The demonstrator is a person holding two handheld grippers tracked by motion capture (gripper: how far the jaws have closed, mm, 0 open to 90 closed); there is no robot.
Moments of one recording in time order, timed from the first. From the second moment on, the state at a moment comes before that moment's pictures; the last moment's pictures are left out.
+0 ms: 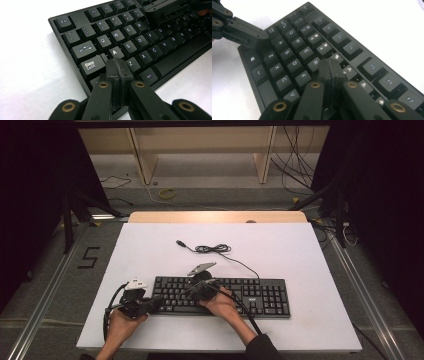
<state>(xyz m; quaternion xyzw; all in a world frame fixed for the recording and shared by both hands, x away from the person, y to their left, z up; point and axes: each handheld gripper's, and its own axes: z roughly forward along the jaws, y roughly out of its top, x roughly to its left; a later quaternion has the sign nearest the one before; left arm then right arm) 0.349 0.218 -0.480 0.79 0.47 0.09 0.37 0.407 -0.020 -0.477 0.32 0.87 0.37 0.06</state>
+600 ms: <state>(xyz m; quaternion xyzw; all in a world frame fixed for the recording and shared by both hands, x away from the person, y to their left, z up) 0.350 0.218 -0.469 0.77 0.46 0.11 0.43 0.402 -0.037 -0.459 0.32 0.85 0.41 0.05</state>
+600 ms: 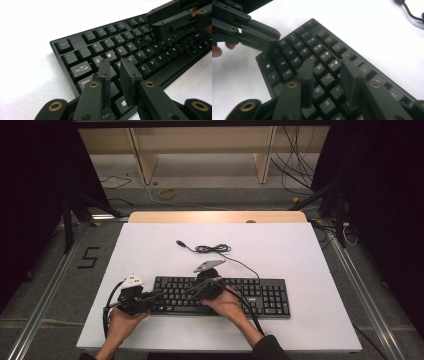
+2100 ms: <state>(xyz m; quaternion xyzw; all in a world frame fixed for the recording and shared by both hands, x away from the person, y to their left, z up) 0.364 0.204 -0.474 0.80 0.44 0.09 0.40 0.375 -0.101 -0.451 0.34 0.83 0.44 0.06</state>
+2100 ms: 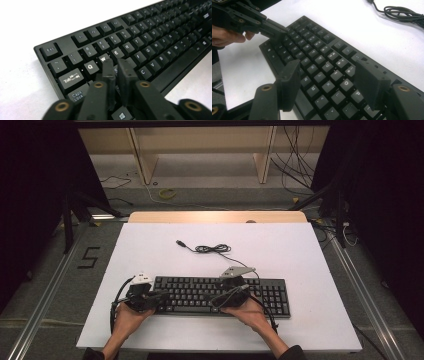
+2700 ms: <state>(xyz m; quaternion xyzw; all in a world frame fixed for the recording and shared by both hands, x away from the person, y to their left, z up) 0.369 0.200 -0.480 0.80 0.45 0.09 0.38 0.376 -0.104 -0.451 0.34 0.83 0.44 0.07</state>
